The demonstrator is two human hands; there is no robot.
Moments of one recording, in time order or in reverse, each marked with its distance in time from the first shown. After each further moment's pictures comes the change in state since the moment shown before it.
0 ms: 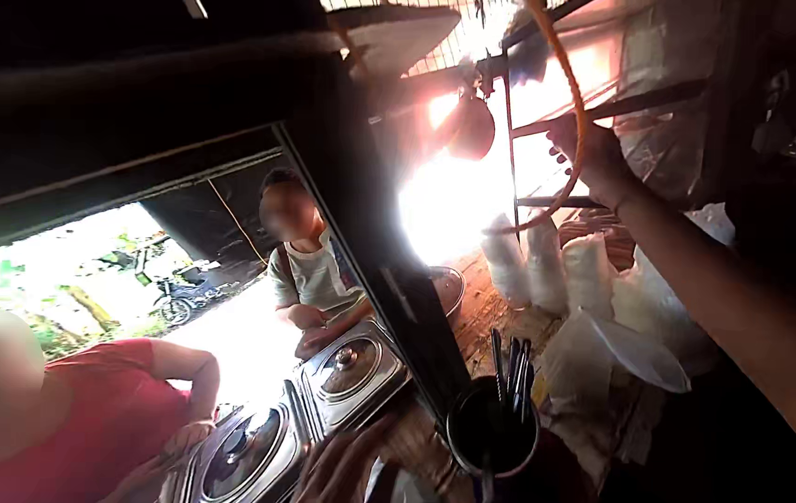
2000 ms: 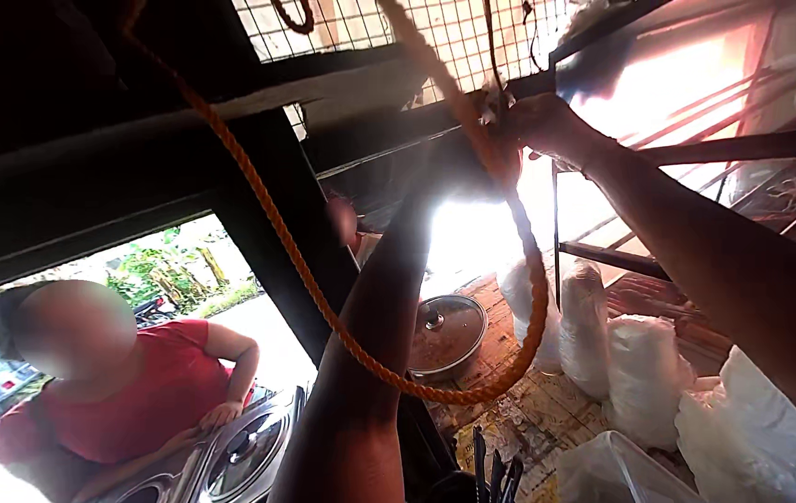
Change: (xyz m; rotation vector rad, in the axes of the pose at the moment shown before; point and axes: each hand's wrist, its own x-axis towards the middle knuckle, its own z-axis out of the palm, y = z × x) left_hand 0.502 0.059 0.082 0.064 -0.017 0.221; right_hand 0.156 -0.030 0.060 0.003 -0.400 -0.138
